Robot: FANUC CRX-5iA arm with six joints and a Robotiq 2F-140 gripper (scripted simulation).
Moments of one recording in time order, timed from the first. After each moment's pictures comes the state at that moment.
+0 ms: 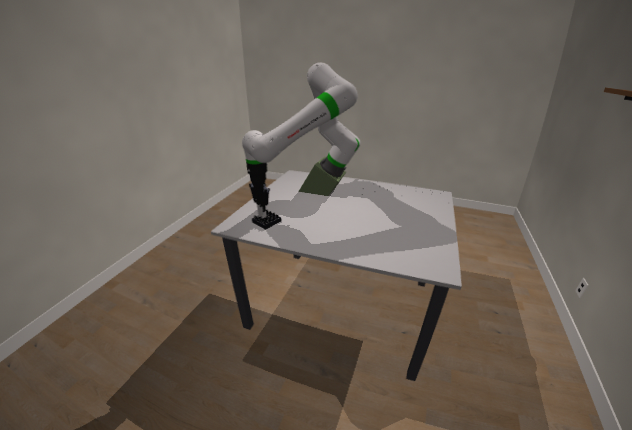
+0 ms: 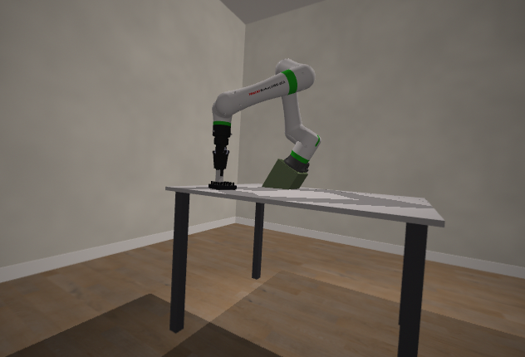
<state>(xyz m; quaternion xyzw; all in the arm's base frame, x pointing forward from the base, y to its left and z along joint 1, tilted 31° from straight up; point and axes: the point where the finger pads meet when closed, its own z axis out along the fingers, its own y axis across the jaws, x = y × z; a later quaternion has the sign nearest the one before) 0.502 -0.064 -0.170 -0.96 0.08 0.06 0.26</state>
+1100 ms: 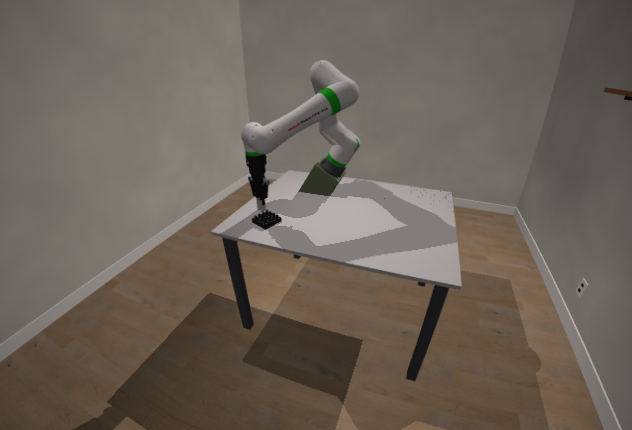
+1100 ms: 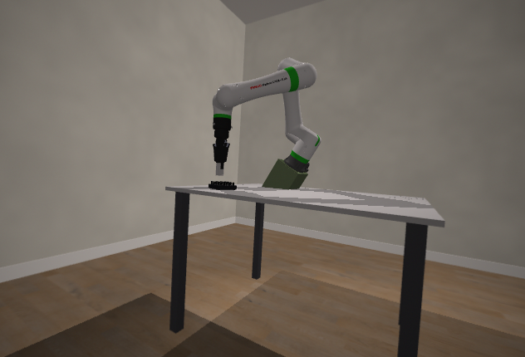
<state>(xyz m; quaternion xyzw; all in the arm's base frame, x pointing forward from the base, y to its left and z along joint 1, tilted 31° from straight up) 0.504 -0.082 -0.139 -0.96 0.08 0.06 0.26</state>
